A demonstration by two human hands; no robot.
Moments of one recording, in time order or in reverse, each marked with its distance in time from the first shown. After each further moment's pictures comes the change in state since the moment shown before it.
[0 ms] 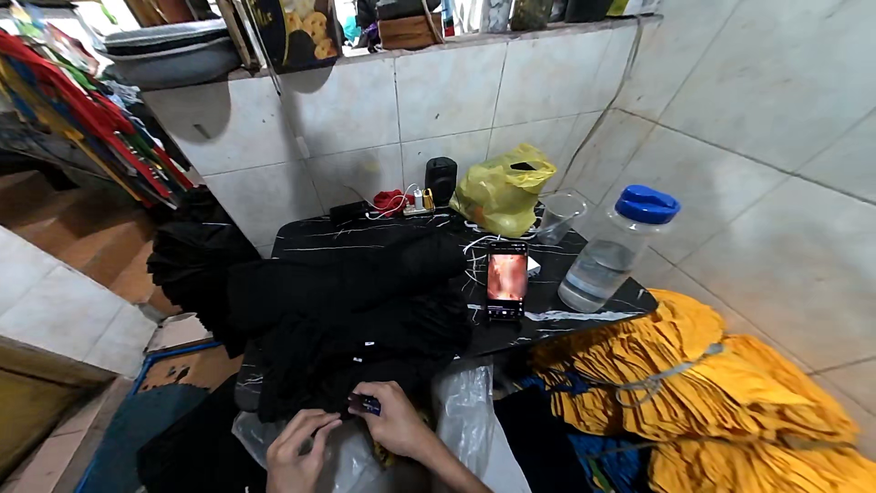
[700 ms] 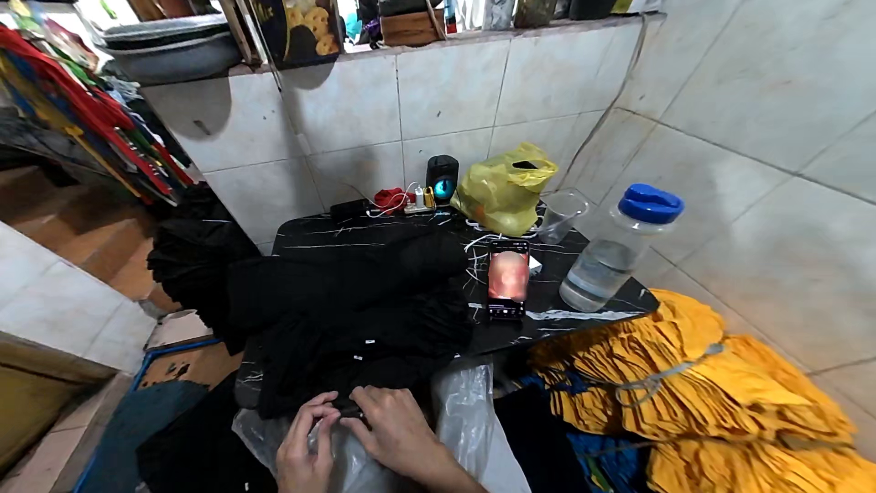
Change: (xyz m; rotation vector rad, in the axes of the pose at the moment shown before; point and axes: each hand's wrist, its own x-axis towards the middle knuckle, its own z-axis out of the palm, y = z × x) left_hand 0.002 0.017 0.012 -0.078 0.071 0.006; right_hand -0.014 -0.036 0.000 -0.598 0.055 -0.118
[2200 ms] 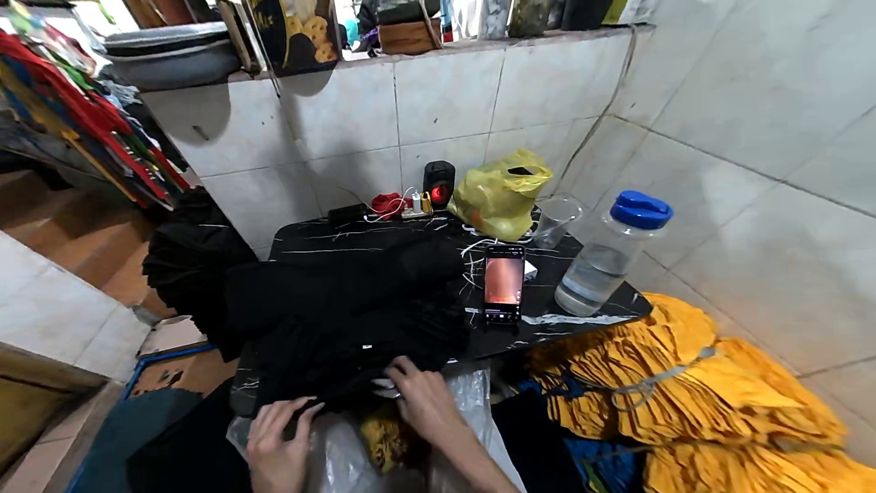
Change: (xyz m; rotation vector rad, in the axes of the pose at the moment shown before) left_hand 0.019 -0.022 -0.016 0.415 0.109 -0.011; right_hand 0.001 0.042 -0.040 -0.149 -0.205 0.284
